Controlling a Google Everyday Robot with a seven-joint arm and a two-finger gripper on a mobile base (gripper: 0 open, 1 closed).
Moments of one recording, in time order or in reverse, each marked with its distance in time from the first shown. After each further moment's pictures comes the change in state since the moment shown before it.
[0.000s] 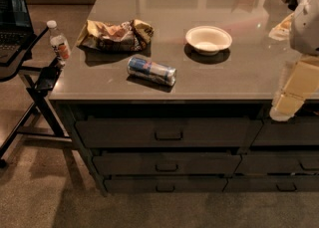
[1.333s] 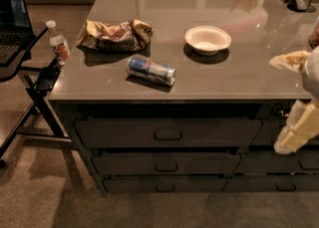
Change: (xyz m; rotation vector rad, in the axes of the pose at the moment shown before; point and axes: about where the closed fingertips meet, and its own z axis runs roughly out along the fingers) arm 0.024 0.032 0.035 0.011 -0.213 -0.043
